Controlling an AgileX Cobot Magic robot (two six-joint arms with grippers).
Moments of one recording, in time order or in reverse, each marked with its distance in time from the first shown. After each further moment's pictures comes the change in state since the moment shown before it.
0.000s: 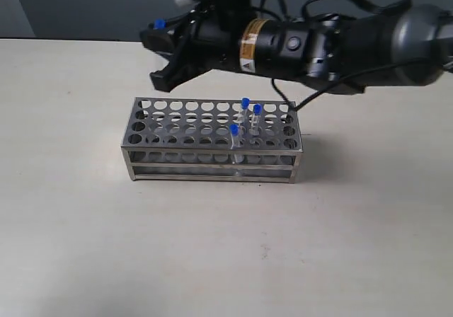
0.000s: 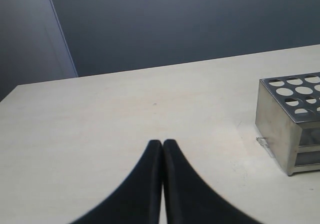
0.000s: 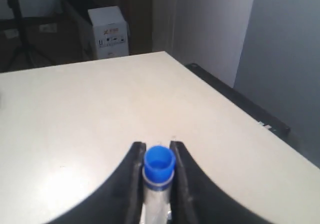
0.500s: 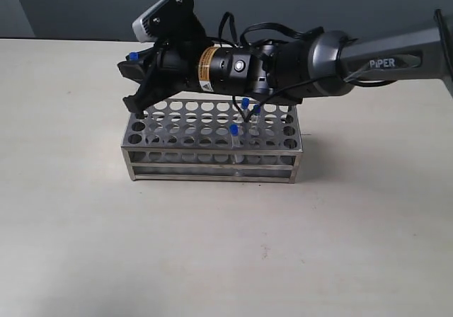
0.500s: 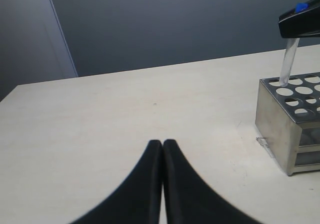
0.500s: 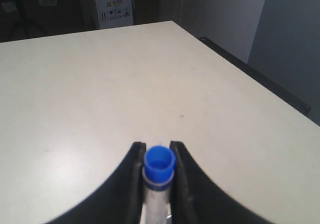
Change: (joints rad) left arm 0.000 0.000 0.000 0.000 0.000 0.000; right arm 0.051 0.234 -0.195 -0.008 0.050 0.011
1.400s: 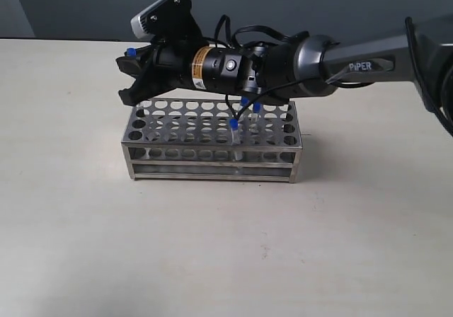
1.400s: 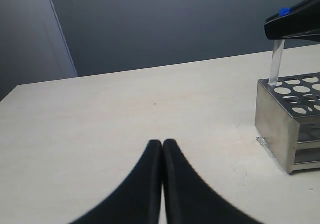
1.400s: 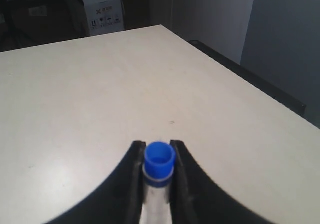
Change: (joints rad) left arm 0.000 0.000 0.000 0.000 0.000 0.000; right arm 0.000 0.077 -0.069 0.038 0.033 -0.005
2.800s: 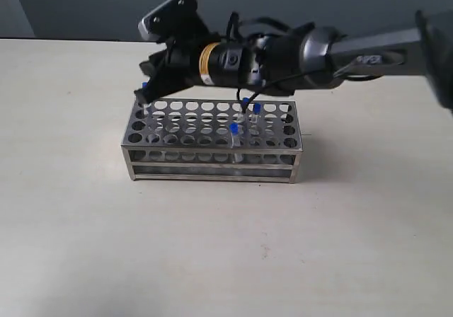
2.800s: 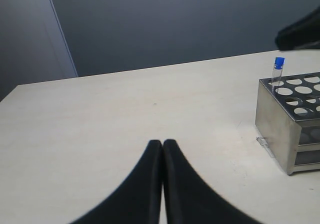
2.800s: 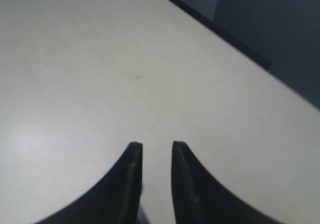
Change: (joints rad) left arm 0.000 0.000 0.000 0.000 0.000 0.000; right arm -0.007 -0.037 -0.012 -0.040 0.185 0.029
